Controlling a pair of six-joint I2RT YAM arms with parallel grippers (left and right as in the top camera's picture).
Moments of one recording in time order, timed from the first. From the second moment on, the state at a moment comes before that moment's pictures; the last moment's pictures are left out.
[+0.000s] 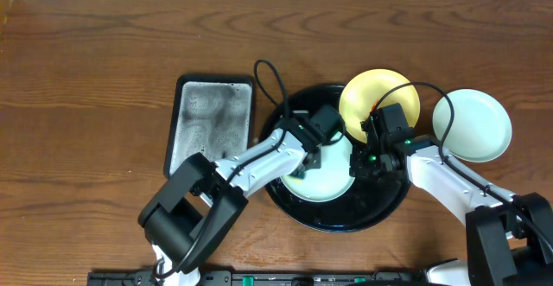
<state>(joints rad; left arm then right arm) -0.78 1.92 1.19 -0.65 -0.13 -0.80 0.30 1.59 0.74 -0.47 -0.26 0.43</state>
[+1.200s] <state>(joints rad) -0.73 1.94 1.30 -0.88 -0.16 -0.75 0.30 1.59 0.74 -0.47 -0.26 0.44</state>
